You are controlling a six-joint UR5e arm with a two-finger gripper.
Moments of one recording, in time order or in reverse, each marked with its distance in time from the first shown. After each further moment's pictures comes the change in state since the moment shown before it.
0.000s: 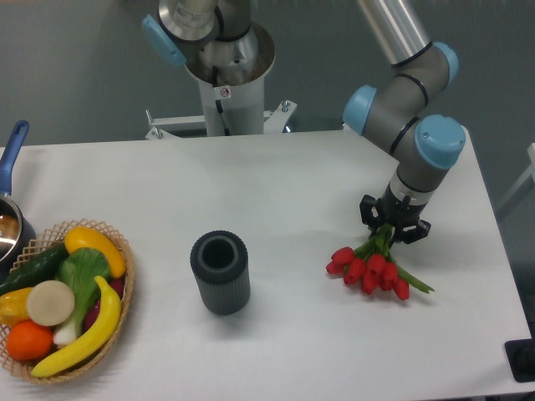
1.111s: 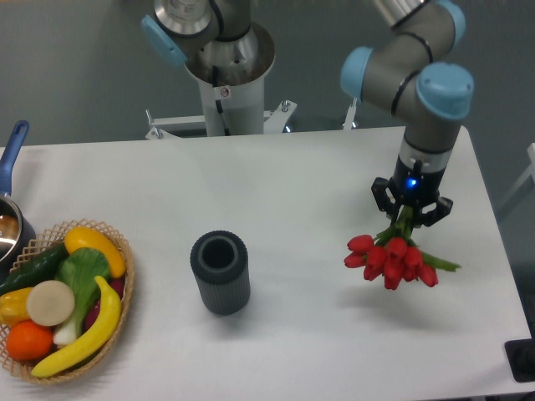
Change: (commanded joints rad) arm -0.002 0.247 0.041 0.000 -0.194 -0.096
